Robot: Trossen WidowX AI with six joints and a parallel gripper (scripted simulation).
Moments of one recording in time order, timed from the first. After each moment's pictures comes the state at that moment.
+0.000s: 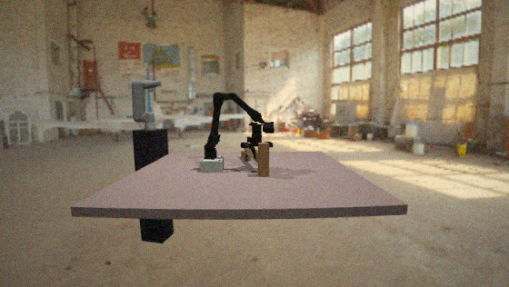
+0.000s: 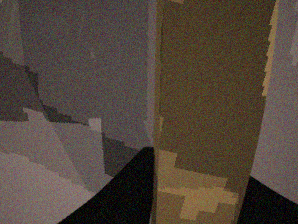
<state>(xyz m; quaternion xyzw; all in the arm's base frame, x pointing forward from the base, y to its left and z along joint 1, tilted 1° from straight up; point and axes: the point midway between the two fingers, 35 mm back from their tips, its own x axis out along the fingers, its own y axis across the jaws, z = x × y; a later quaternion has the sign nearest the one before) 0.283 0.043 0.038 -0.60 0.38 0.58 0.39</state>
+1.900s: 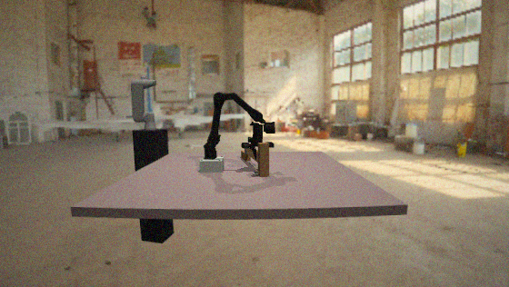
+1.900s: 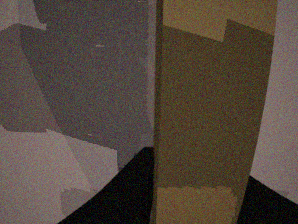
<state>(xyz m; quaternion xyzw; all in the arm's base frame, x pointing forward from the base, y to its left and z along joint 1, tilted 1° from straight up) 0.291 0.029 0.039 -0.60 0.38 0.58 0.39</state>
